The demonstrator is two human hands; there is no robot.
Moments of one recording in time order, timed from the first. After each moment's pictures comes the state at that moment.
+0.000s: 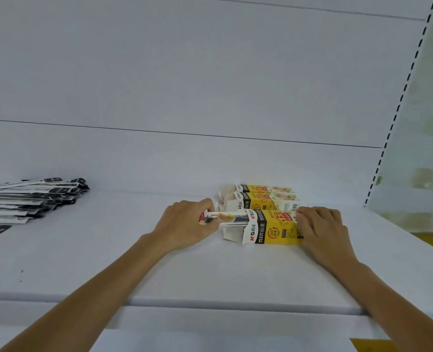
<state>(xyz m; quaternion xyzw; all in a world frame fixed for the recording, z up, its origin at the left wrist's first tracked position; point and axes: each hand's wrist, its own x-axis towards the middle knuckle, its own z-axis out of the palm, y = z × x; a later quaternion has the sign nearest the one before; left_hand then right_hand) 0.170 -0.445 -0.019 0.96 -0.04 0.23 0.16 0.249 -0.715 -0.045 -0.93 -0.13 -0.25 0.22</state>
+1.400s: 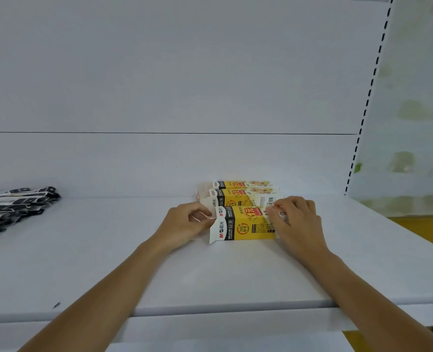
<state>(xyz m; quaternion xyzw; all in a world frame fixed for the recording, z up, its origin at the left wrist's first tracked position) 0.204 -0.490 -0.035 0.88 -0.04 0.16 0.44 0.254 -0.718 -0.046 -0.91 -0.13 -0.26 0.31</state>
